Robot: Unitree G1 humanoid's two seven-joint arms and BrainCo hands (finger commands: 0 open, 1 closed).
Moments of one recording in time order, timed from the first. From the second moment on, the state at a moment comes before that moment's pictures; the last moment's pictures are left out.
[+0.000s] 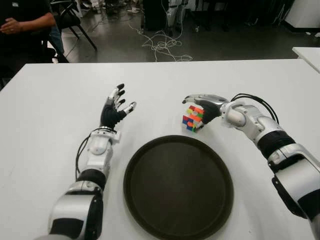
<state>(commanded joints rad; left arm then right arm) -0.61 0.05 0.11 1.12 0.00 -0.69 -0.08 -0.89 -0.33 0.53 1.02 -0.69 -0.41 0.18</state>
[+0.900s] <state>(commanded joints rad) -0.61 0.06 0.10 1.13 0.03 -0.70 -0.04 -0.88 -0.33 0.55 1.02 -0.69 -0.39 0.17</state>
